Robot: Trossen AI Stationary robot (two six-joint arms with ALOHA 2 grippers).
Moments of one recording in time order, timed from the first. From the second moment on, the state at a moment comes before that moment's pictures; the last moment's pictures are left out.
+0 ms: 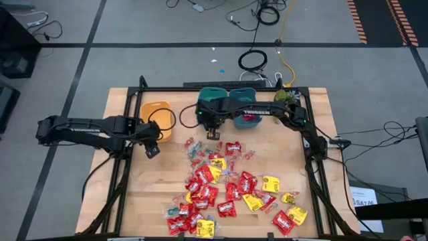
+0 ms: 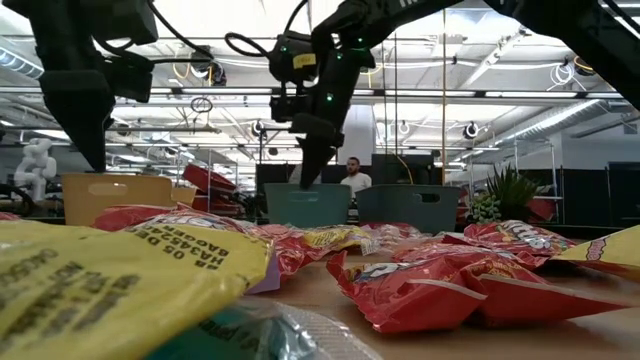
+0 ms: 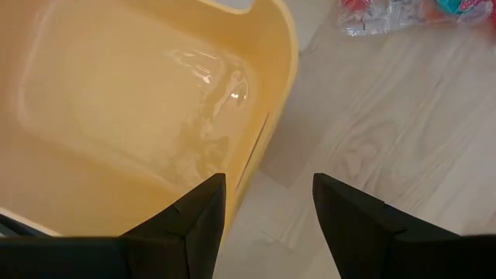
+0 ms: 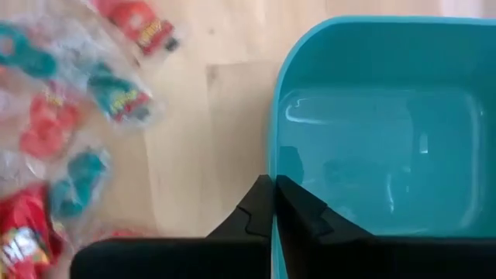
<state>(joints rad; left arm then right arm) 0.07 0.90 0.65 -1.06 -0.13 -0.46 -0.22 2.21 1.91 -0.90 0.08 -0.16</state>
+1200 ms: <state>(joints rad) 0.07 0.90 0.65 -1.05 -0.11 -0.38 -0.22 2.13 1.91 -0.96 0.02 -0.22</state>
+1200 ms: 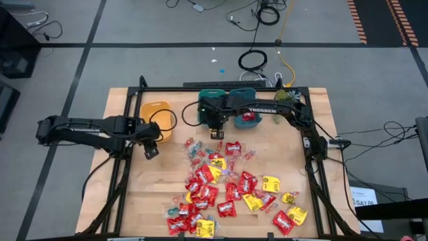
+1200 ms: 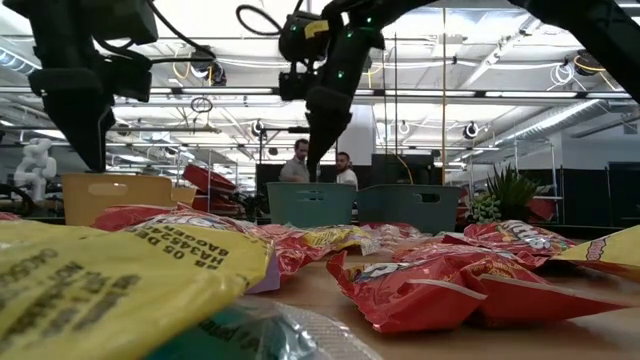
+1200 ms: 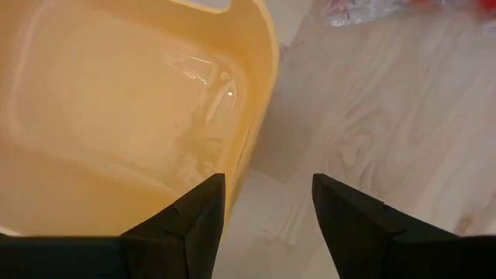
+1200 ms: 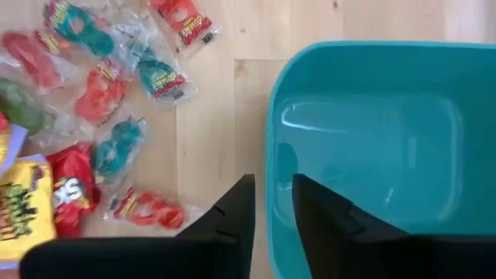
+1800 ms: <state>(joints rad) 0.17 1.11 0.65 -1.01 -0.11 -0.29 -0.18 1.87 1.91 -1.05 0.03 -0.02</state>
